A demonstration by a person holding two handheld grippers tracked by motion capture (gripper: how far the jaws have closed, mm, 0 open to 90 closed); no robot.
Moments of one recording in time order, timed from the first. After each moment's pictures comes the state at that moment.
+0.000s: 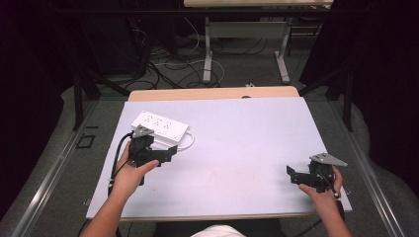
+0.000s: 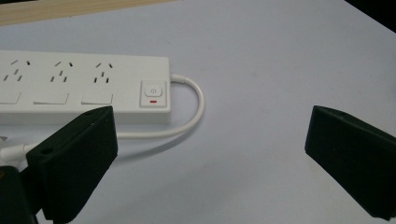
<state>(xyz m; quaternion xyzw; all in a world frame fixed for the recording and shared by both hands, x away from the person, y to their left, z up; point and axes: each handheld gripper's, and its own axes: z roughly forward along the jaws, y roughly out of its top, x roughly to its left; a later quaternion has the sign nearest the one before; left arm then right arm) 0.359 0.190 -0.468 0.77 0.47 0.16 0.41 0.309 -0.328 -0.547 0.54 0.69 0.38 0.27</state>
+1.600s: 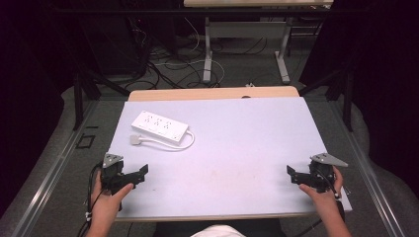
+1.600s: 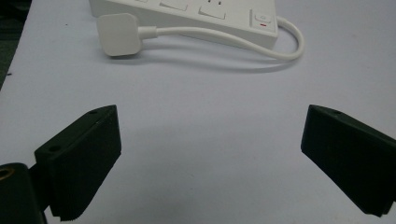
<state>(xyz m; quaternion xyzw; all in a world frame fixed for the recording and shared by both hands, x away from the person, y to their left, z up) 0.307 0.265 -0.528 0.69 0.57 0.21 0.39 0.308 -0.328 -0.545 0.55 0.69 0.39 0.27</state>
